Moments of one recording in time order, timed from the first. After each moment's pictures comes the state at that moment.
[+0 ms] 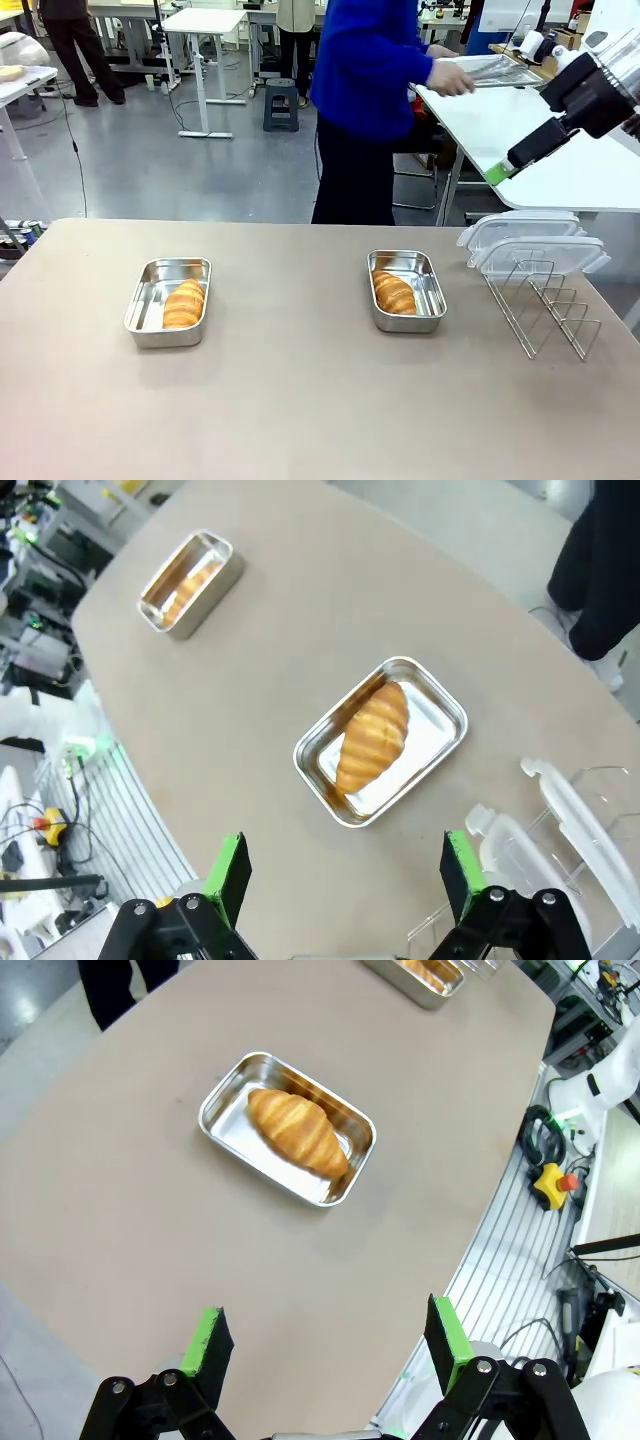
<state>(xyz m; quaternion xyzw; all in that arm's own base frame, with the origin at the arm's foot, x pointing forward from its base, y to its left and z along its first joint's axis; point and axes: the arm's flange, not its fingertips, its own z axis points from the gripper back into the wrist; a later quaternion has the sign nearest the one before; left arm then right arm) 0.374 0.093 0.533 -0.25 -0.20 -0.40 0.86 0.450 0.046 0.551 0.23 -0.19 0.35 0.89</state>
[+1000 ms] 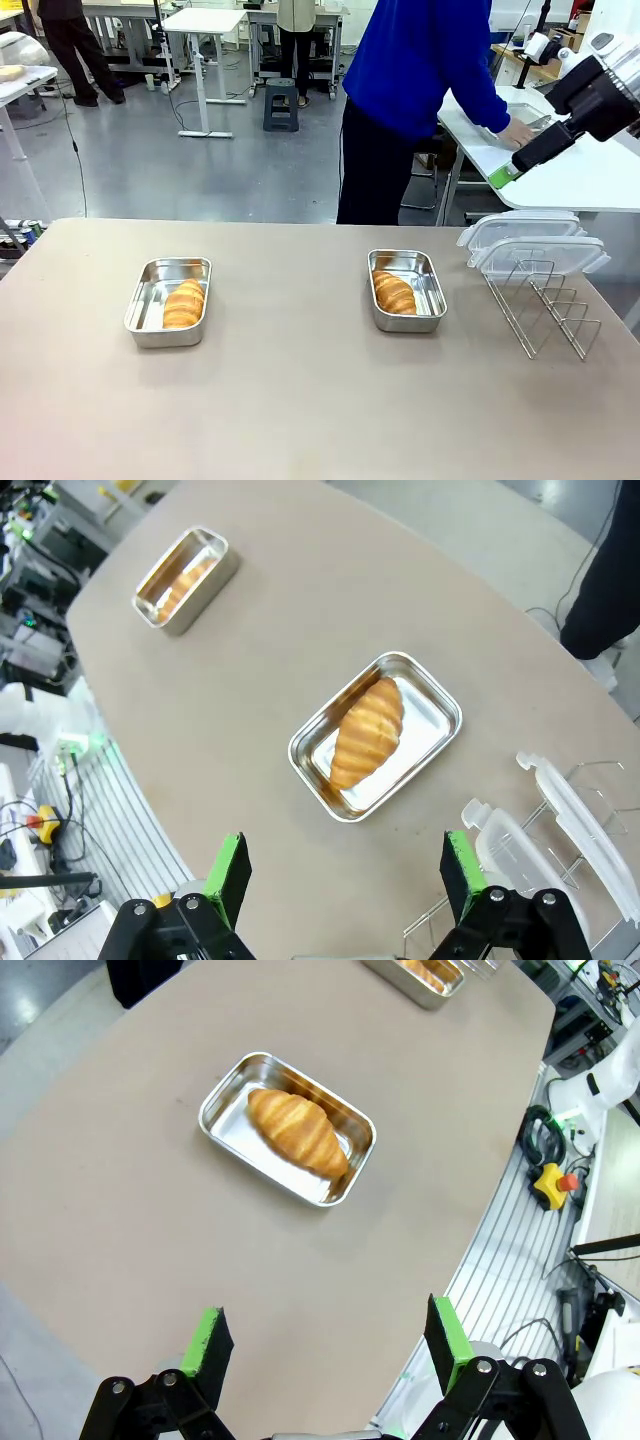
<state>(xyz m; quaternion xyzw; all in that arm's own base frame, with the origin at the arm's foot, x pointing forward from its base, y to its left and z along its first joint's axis) 0.375 0.093 0.533 -0.25 -0.20 -0.40 0.86 0.445 0.044 0.549 0.22 -0.20 0.35 0.89</state>
